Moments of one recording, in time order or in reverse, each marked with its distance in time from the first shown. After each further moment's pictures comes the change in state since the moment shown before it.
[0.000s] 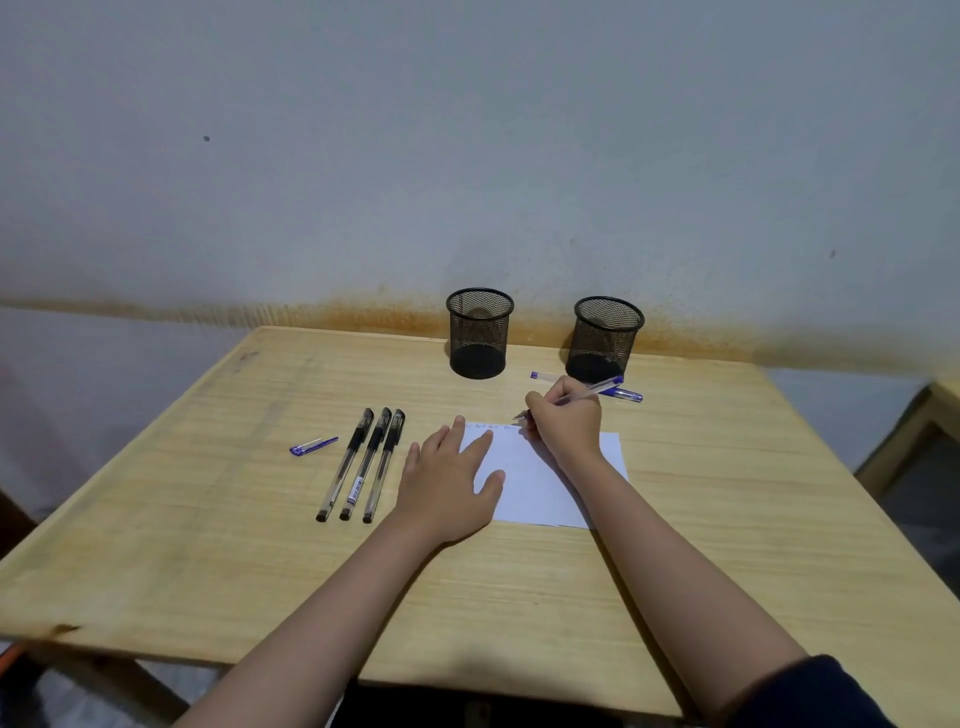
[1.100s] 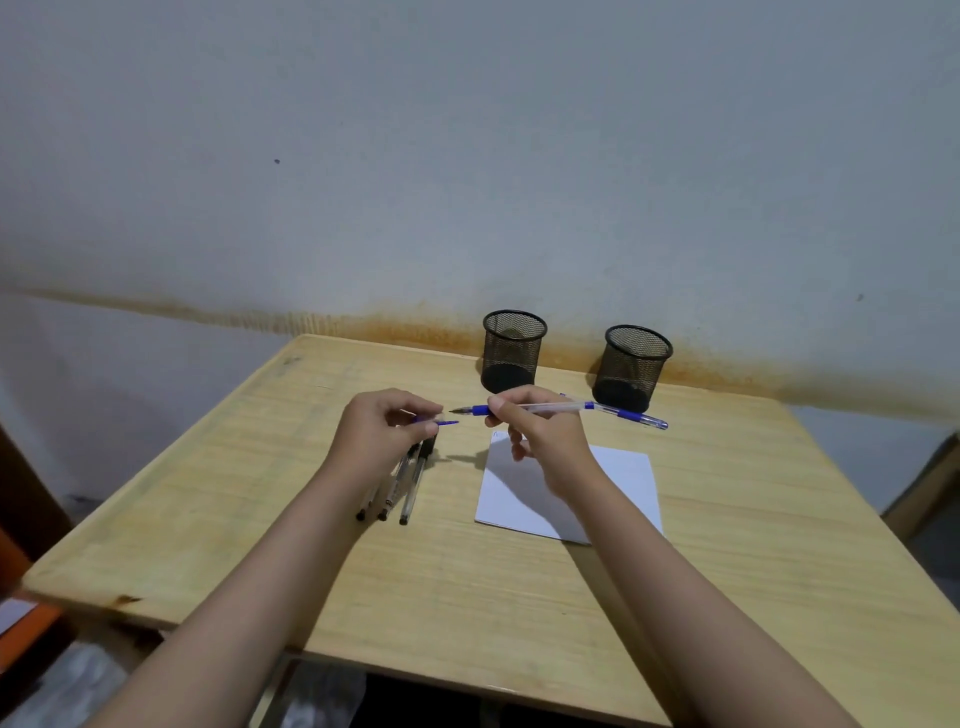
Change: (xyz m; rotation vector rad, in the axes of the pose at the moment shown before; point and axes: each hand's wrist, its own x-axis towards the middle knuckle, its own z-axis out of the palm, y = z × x) left_hand -0.022 -0.050 -0.090 -0.848 0.365 -0.139; right_hand -0.062 -0.063 0.010 0.232 -0.518 -0.106
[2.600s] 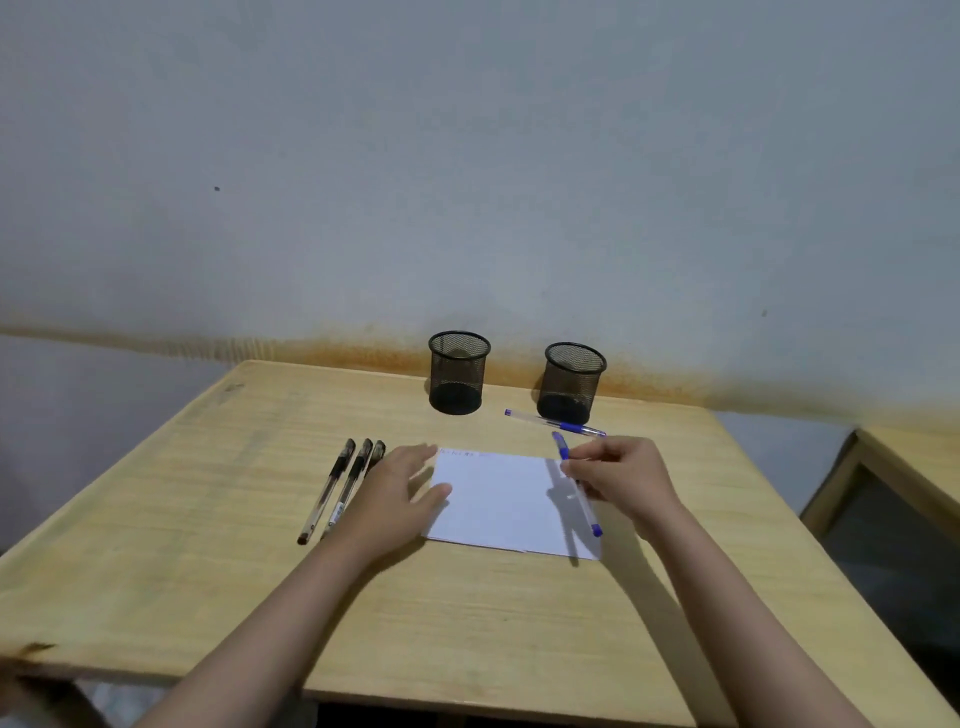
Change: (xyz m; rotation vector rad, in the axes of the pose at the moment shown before) left_hand -0.028 -0.024 0.061 0.278 -0.265 0.138; right_hand -0.054 -0.011 -0.112 -0.327 0.350 0.239
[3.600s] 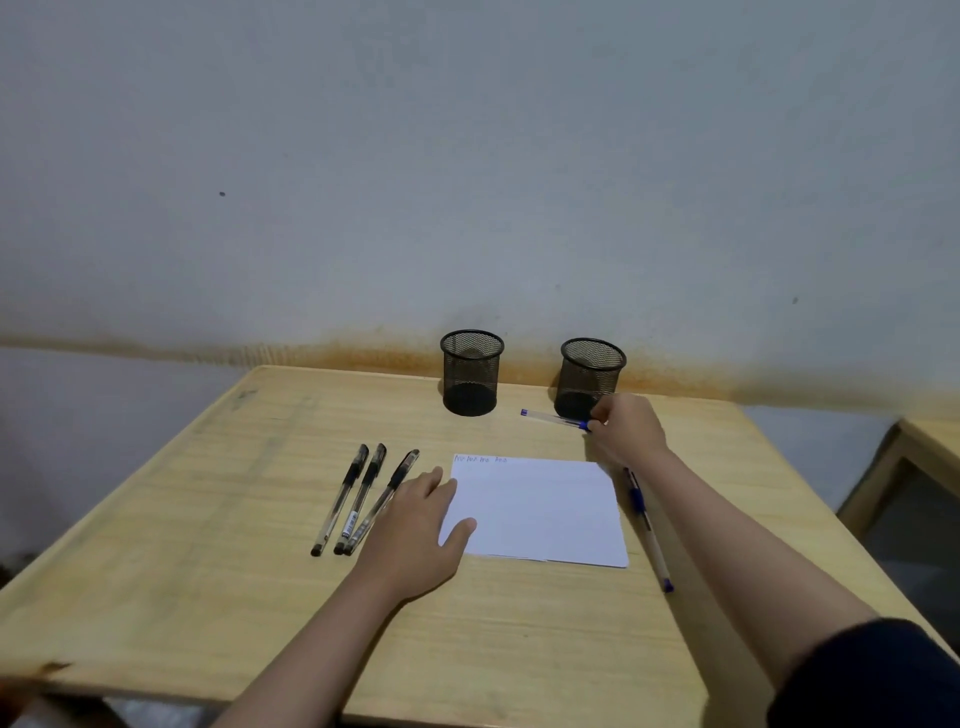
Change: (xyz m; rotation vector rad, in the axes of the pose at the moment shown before) left_hand -0.004 -0.019 0.020 0.445 -0.044 0.036; right_hand 0.120 0.021 0.014 -0.753 0.121 -0.258
